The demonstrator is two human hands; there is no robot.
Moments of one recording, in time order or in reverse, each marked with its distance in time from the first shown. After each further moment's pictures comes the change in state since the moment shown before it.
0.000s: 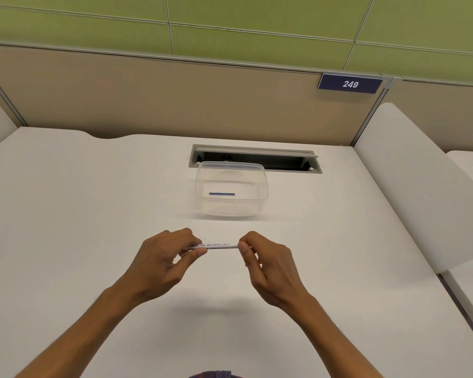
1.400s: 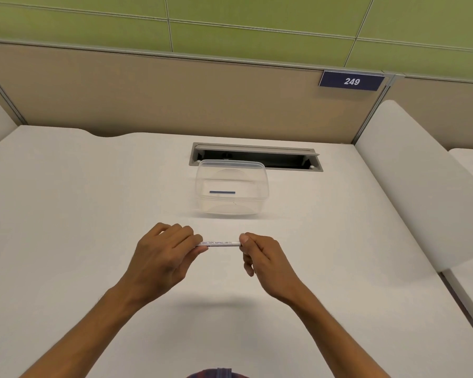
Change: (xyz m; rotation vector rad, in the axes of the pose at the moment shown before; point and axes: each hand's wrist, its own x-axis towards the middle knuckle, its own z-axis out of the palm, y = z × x) left_hand 0.002 0.000 0.002 0.403 0.115 0.247; right_hand 0.009 -0.002 0.002 0.461 -0.186 0.350
